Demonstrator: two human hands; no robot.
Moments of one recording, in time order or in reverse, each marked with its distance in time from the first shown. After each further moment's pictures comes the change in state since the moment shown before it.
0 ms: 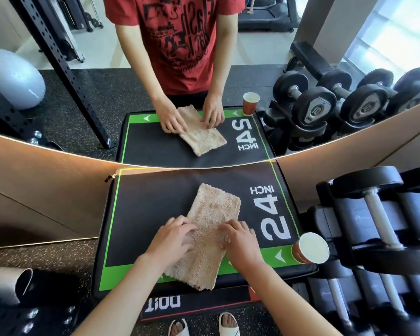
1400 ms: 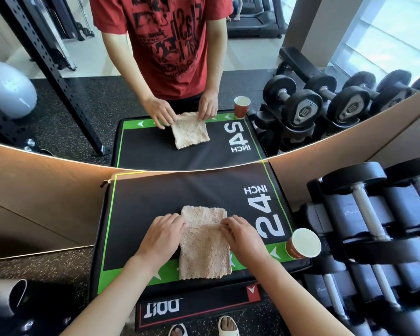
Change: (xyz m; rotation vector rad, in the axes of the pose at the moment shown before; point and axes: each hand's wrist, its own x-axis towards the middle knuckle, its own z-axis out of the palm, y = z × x) left_hand -0.007 0.003 -0.016 0.108 0.391 0.228; right_hand -0.008 0.004 -0.037 0.233 0.201 -0.144
